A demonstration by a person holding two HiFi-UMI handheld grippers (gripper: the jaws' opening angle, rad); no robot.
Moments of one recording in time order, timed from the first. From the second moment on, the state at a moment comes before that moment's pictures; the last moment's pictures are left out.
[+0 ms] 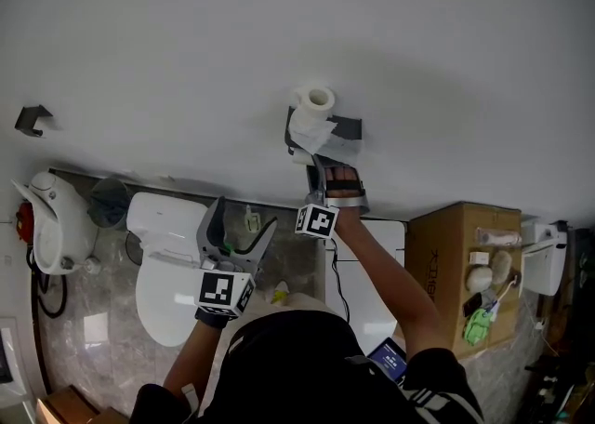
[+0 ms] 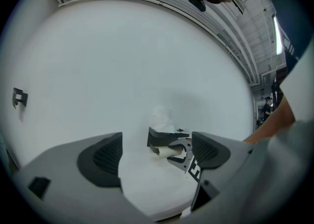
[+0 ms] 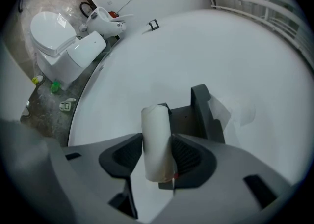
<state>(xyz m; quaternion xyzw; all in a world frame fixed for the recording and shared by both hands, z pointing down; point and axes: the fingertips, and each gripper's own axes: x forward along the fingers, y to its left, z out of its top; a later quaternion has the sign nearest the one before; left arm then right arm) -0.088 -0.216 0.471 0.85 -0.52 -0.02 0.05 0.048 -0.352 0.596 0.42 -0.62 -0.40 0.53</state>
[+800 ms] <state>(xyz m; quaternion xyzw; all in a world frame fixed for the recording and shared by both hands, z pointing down) -0.079 -0.211 0.473 0.86 -0.51 0.00 0.05 0.064 -0.349 0.590 0.43 -0.61 -0.40 0.53</state>
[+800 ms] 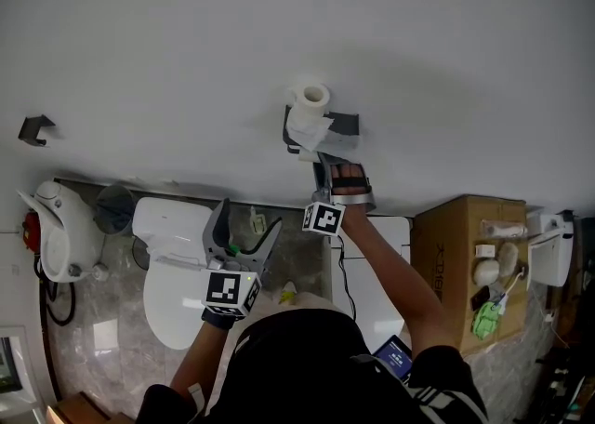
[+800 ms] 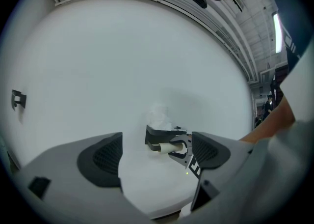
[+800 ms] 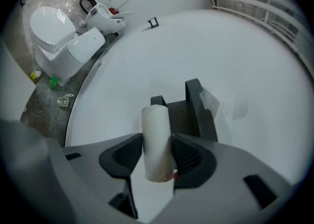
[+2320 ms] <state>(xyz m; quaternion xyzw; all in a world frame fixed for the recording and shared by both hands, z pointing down) -0.062 -0.217 0.474 0.88 -0.48 0.01 0.05 0.109 -0.350 0.591 0.45 -0.58 -0.38 0.56</state>
